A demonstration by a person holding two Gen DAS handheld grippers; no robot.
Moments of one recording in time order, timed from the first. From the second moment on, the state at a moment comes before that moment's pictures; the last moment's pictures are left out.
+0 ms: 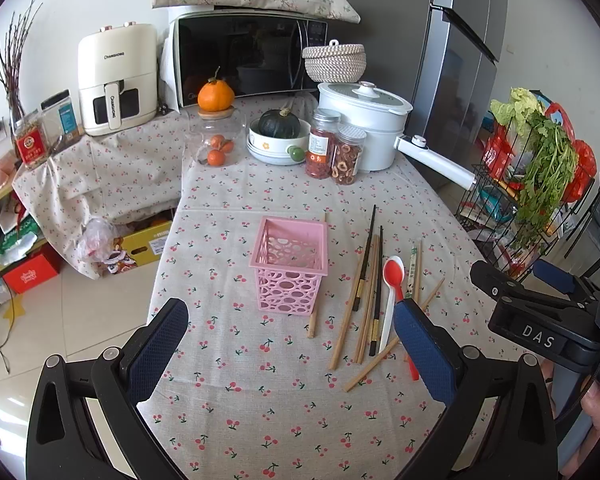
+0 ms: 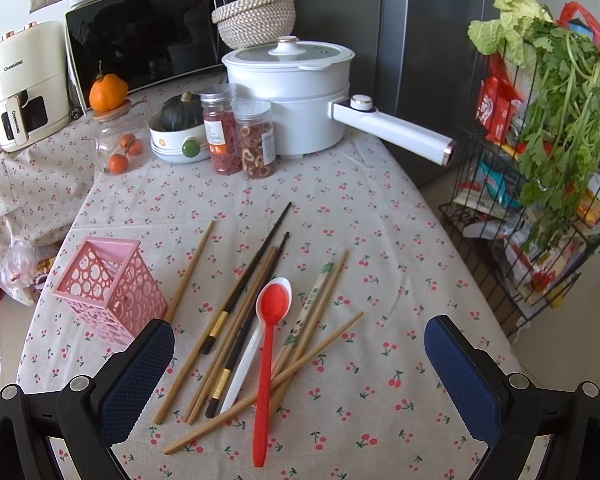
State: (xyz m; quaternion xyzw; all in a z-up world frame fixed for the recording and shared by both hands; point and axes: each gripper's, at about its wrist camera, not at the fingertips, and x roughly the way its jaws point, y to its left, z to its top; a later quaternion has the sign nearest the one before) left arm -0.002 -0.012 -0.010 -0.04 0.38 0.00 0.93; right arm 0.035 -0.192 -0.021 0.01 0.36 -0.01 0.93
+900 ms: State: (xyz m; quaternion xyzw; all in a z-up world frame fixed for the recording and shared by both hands) left arm 0.083 -0.032 0.000 -0.02 0.45 -0.07 0.89; right arm 0.085 -0.232 -0.004 0.06 0.41 -0.03 0.91
